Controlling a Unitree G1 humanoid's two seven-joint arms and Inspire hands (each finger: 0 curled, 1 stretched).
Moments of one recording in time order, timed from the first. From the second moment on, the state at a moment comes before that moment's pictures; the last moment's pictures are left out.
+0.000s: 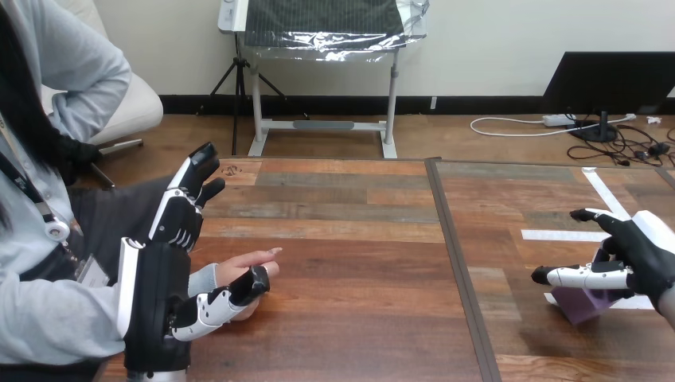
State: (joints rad) left arm -0.12 0.10 0.09 0.89 -0.04 -1.39 -0.09; right arm -0.32 -0.65 0.05 0.74 -0.31 -0.13 0.10
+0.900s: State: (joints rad) left arm -0.13 0.09 0.10 0.89 -0.03 -1.39 -0.09; right arm -0.32 -0.65 0.03 0.66 -0.31 -0.12 0.11
